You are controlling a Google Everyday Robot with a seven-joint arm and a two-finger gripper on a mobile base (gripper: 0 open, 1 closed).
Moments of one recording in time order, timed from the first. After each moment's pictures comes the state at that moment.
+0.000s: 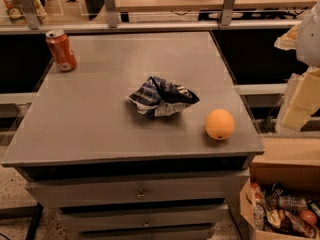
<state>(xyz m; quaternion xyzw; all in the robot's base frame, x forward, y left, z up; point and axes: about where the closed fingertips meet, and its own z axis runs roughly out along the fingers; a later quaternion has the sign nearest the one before) 0.438 -0.216 0.978 -0.60 0.78 -0.04 0.16</state>
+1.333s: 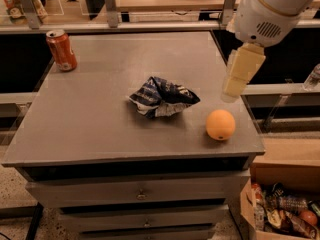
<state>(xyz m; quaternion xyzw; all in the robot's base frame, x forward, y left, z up) 0.517 -0.151 0.974 -0.62 0.76 -0.03 0.19</state>
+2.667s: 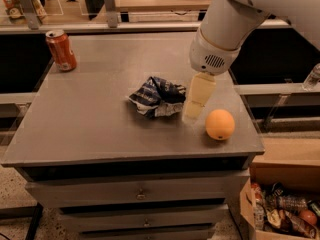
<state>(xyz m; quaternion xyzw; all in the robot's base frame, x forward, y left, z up) 0.524 -0.077 0.900 -0.64 0.75 0.05 0.15</state>
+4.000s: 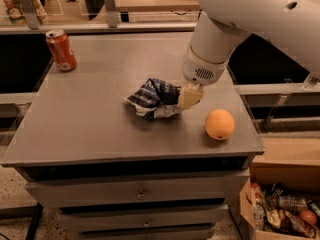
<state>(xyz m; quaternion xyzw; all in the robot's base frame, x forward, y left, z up) 0.530 -0.067 0.872 -0.65 0.75 0.02 0.14</state>
